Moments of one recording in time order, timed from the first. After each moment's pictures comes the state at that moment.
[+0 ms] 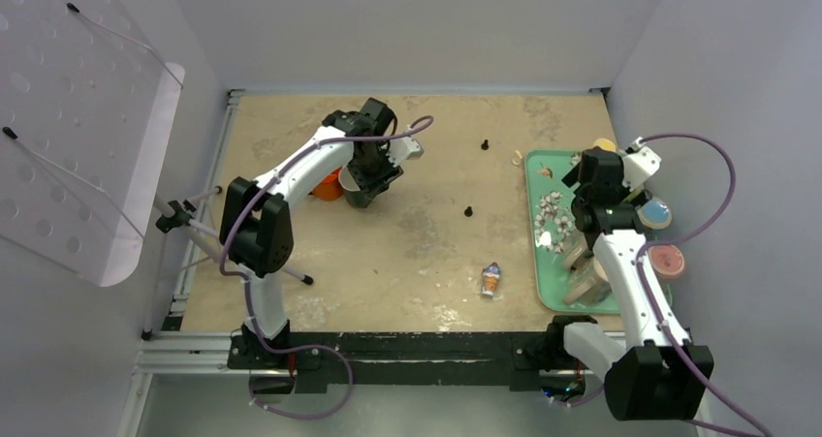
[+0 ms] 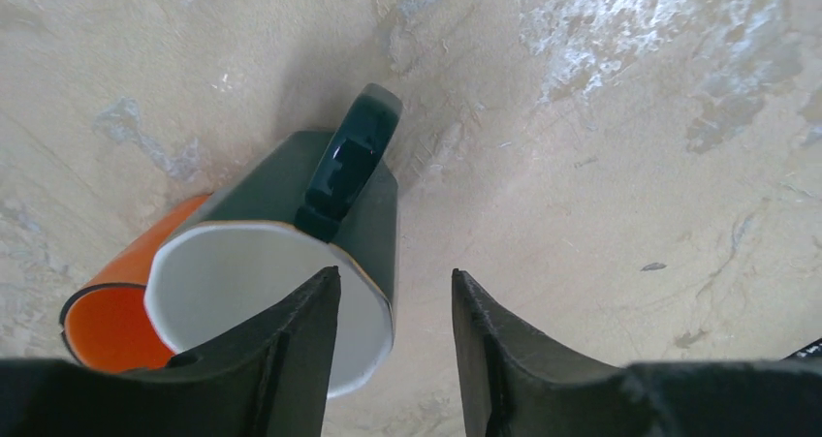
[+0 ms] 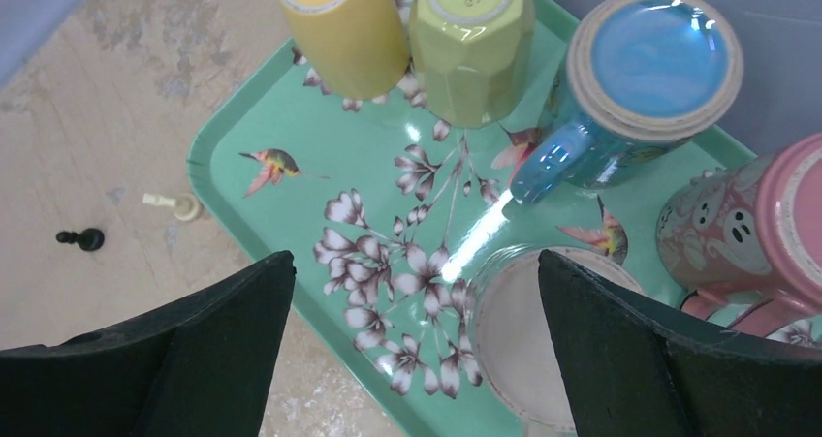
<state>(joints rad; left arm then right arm) -0.51 1.94 1.69 -1.03 0.06 0.51 0.01 1.06 0.87 -0.48 0.64 0.61</state>
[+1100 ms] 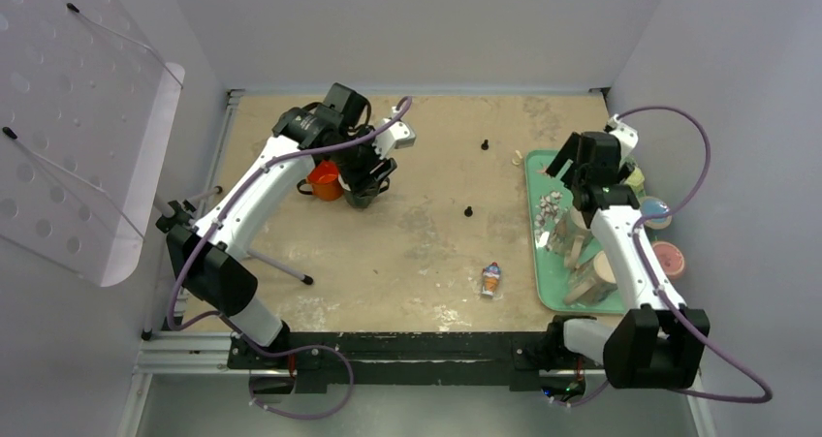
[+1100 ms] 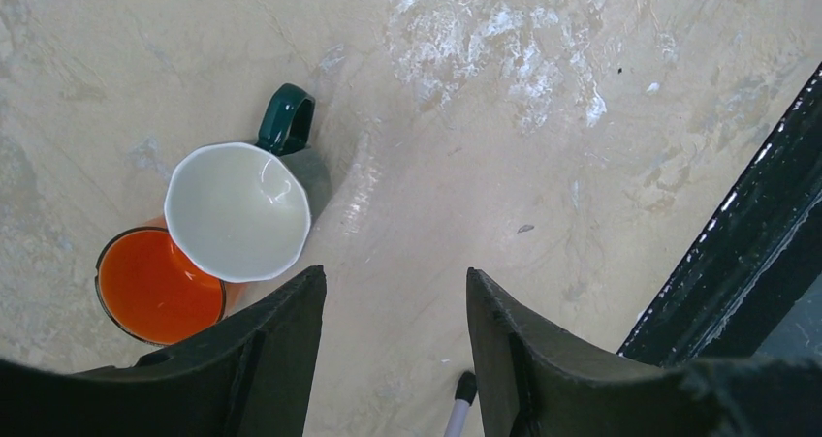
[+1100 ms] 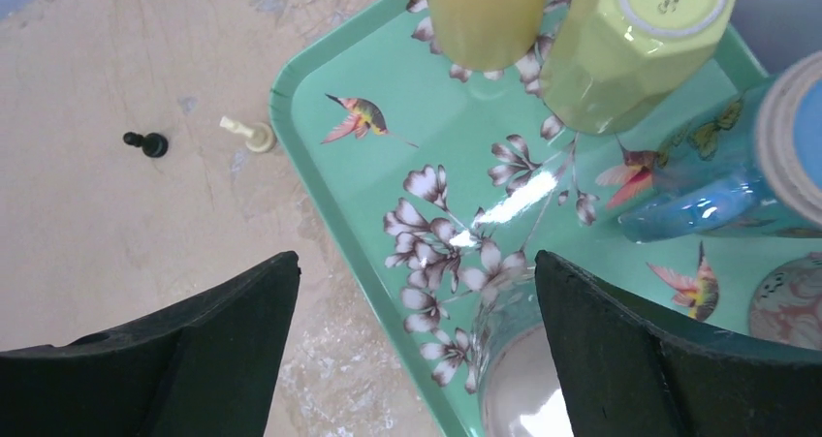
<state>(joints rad) -0.51 1.62 1.69 -1.12 0.29 0.51 -0.04 1.19 0.92 -0.38 0.36 0.48</state>
